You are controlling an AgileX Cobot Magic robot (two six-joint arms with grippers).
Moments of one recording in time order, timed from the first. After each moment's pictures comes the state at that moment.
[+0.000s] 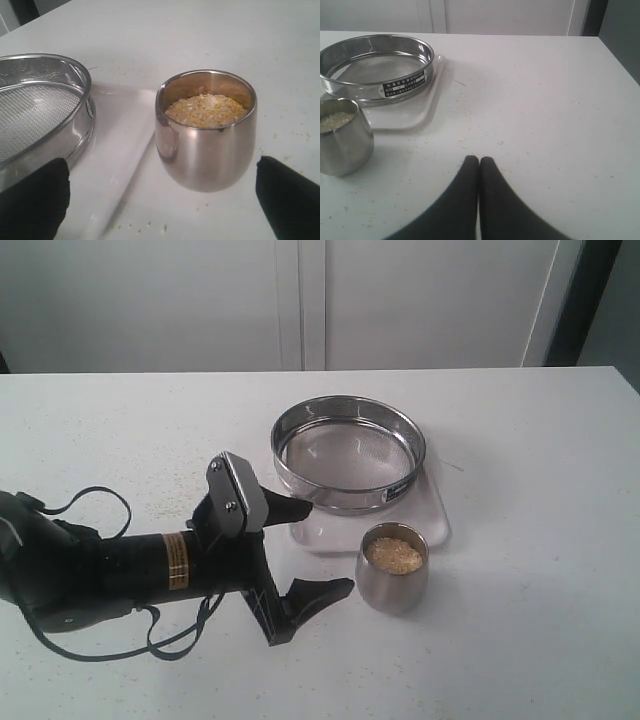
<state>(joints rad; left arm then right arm) -0.58 1.92 -0.68 0.74 -0.98 -0.18 0.11 0.01 -0.01 -0.02 0.36 0.07</state>
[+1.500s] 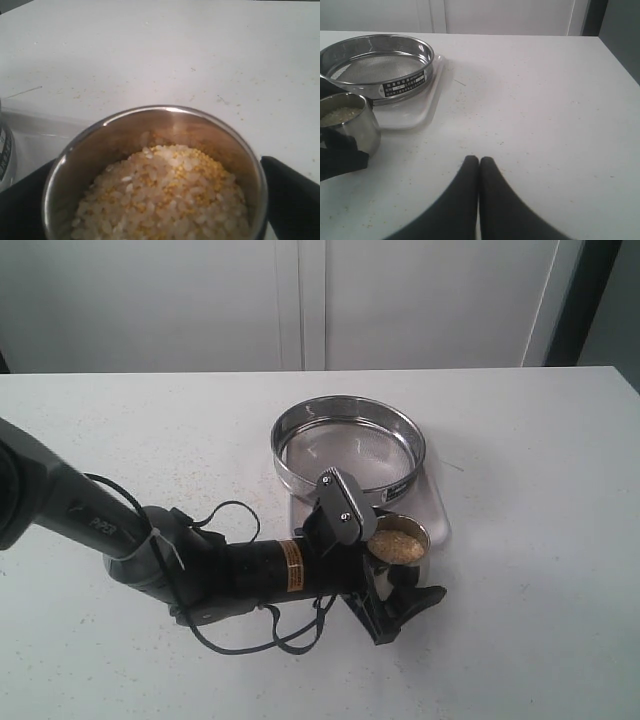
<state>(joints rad) -0.76 2.19 -1.03 0.61 -0.91 -0.21 0.11 0.01 -0.01 -0.02 0.36 0.07</state>
